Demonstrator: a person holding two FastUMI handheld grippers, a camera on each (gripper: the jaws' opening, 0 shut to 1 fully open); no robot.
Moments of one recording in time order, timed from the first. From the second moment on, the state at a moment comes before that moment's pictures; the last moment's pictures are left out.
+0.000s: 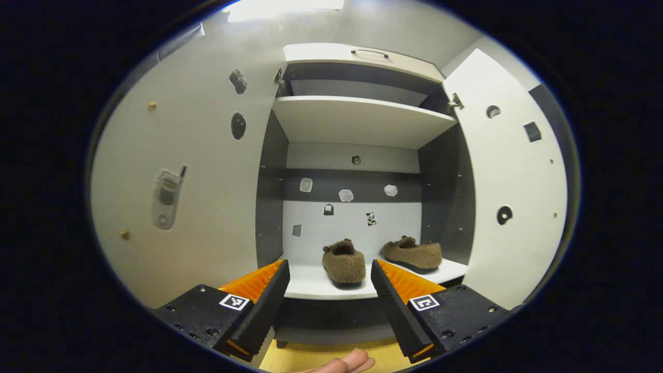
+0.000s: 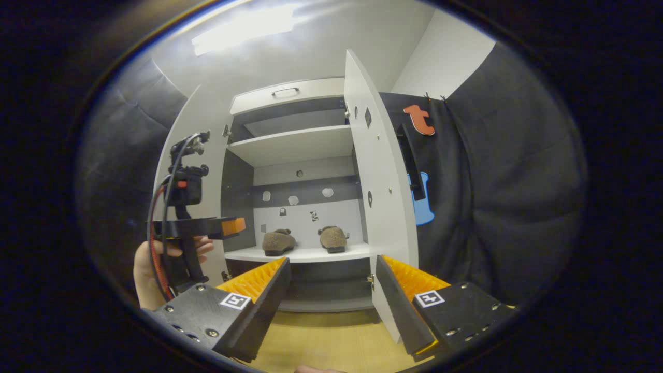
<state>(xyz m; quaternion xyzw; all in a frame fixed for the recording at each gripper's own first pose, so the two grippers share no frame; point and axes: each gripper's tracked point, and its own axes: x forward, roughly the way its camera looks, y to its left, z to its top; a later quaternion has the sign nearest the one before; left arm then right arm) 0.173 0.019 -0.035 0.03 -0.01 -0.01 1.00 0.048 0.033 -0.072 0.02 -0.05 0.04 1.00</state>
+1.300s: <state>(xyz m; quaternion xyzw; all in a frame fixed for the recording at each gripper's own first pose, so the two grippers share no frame) -0.037 0.042 -0.002 -0.02 -0.03 -0.06 1.00 0.099 -0.237 0.067 -0.06 0.00 -0.02 1.00</state>
